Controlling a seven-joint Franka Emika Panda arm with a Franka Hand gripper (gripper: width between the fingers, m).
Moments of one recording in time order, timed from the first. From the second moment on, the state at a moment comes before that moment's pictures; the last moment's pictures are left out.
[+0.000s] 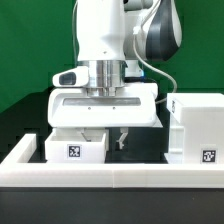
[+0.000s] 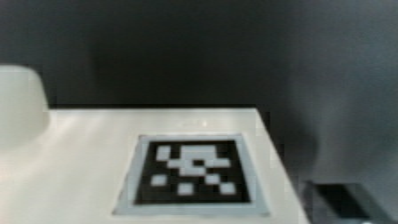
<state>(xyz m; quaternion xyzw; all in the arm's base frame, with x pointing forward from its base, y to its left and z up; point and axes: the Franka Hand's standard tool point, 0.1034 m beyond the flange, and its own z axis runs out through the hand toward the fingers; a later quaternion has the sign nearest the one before) 0.531 -0.071 0.006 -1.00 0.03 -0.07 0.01</state>
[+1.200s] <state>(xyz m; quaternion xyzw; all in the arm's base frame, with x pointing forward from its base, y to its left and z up) 0.534 -0.060 0.013 -1.00 -0.02 -0.07 0.00</state>
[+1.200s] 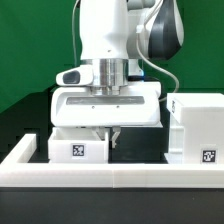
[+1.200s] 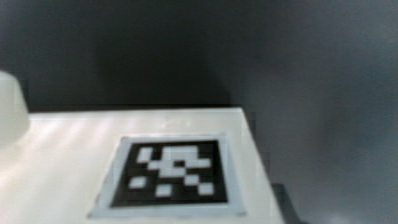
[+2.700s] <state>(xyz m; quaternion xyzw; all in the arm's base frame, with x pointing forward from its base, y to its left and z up) 0.523 -0.051 0.010 -0.87 -0.50 -0.04 -0.03</state>
